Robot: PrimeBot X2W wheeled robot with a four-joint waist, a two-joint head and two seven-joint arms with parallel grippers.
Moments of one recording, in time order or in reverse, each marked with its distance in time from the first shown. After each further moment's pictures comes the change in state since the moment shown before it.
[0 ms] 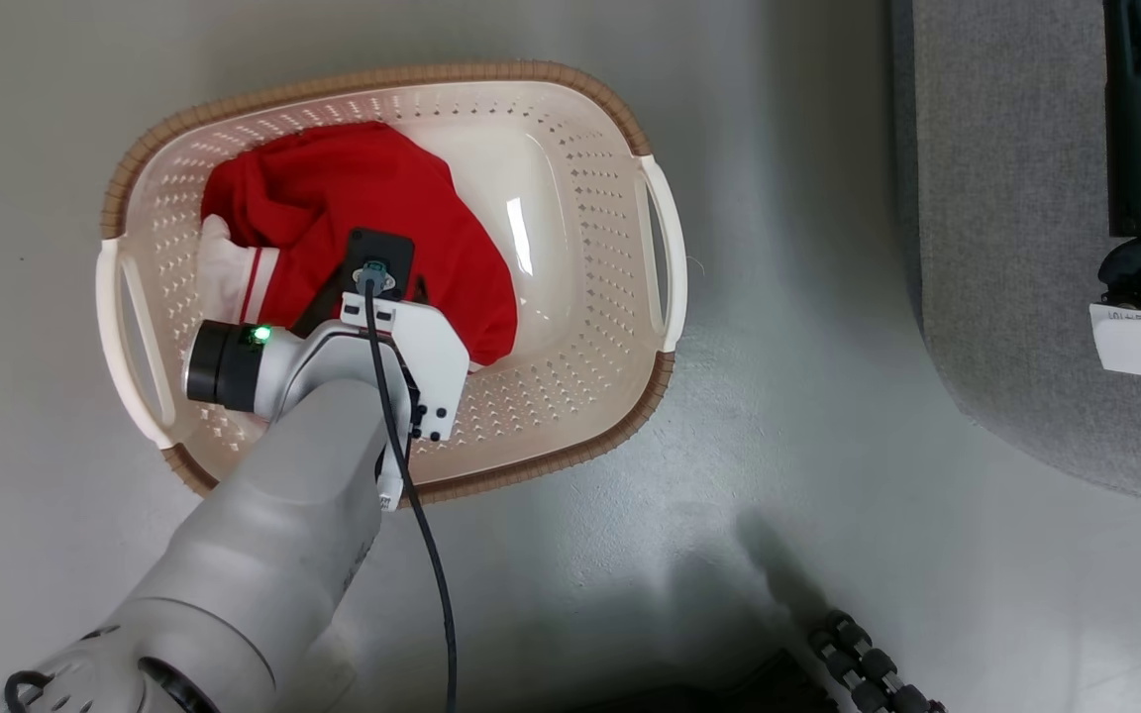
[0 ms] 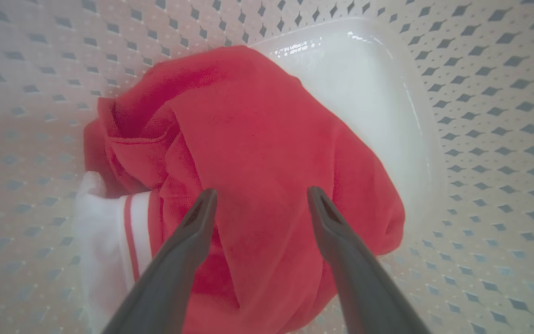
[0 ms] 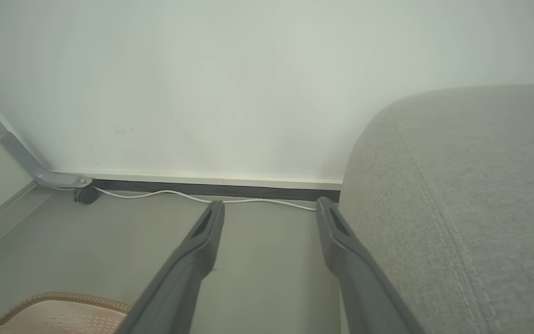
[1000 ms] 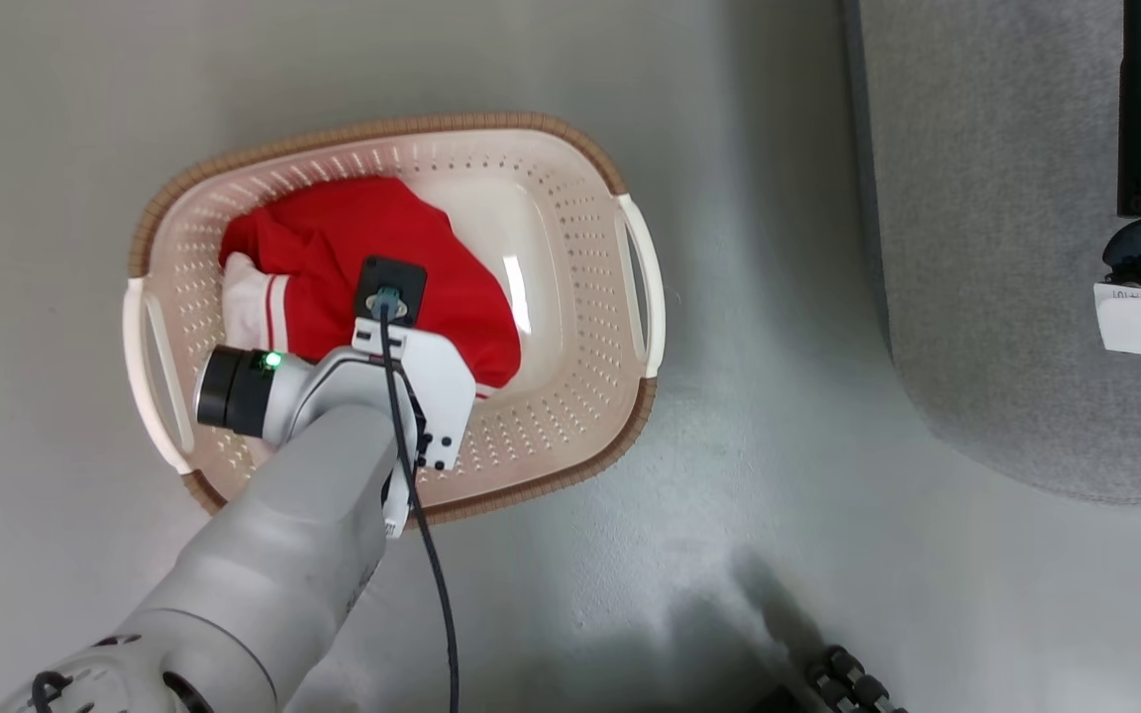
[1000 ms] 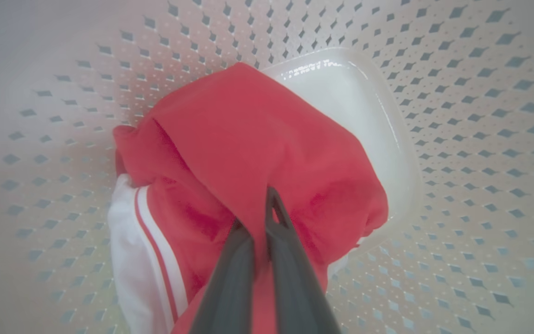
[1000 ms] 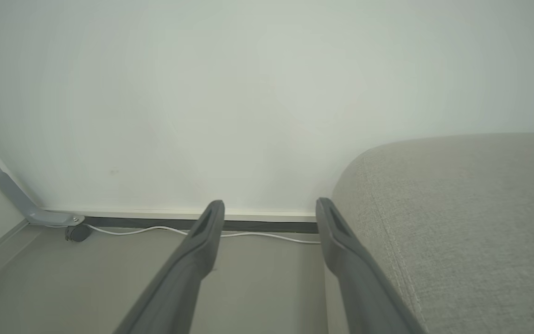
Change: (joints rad) left arm -0.003 0.003 -0.184 0.016 -0.155 0.024 0.021; right arm -0.019 0.036 -0.026 0.033 0.007 0.000 0.000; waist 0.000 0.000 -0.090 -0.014
